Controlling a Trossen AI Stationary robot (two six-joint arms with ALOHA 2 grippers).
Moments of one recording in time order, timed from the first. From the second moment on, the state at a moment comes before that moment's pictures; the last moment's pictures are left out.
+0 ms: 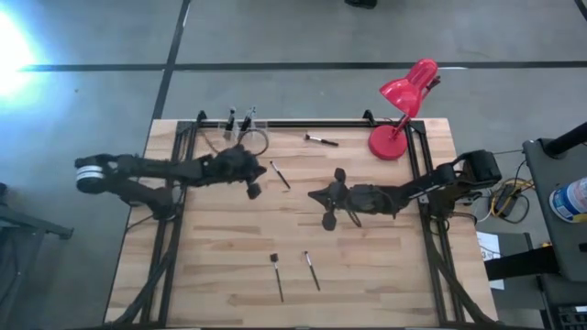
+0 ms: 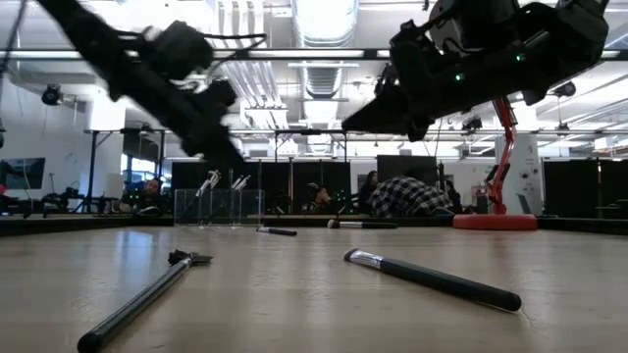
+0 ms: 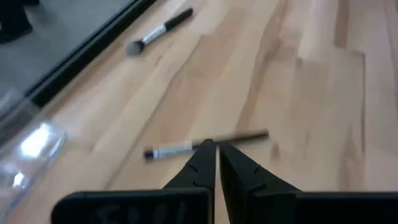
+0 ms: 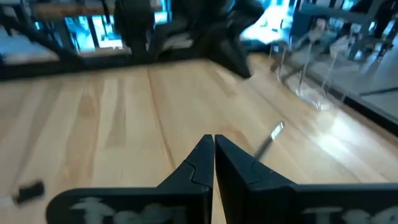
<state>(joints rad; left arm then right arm) 0.31 1.25 0.53 0.17 -0.11 -0.04 0.10 1.59 0.57 0.76 0.36 0.13</state>
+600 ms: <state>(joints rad) 0.51 1.73 0.82 0.17 -0.15 0.23 0.10 1.59 0.57 0.69 0.36 0.14</state>
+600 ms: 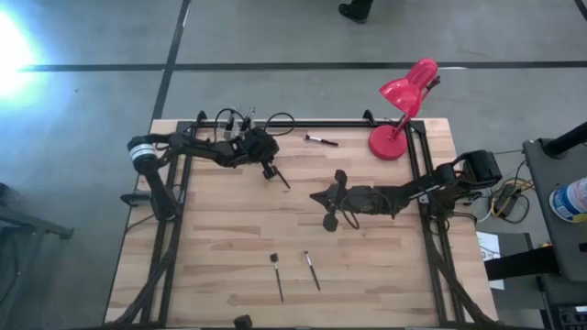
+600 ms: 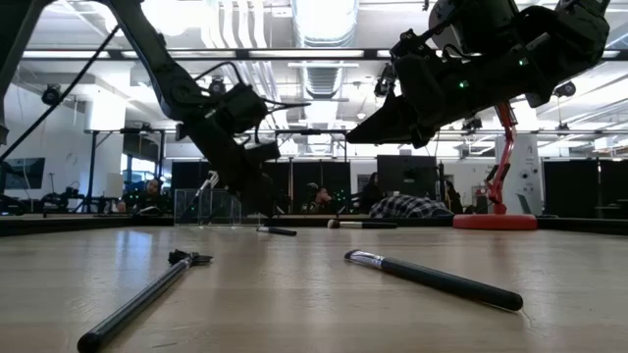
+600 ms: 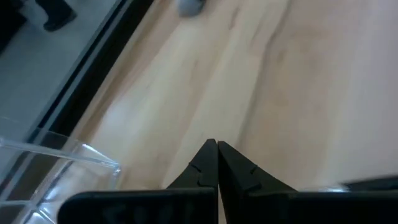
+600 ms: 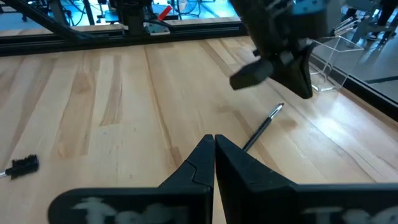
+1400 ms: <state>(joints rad) 0.41 1.60 0.78 -0.16 0.01 0.27 0.11 1.59 0.56 0.69 0.36 0.13</state>
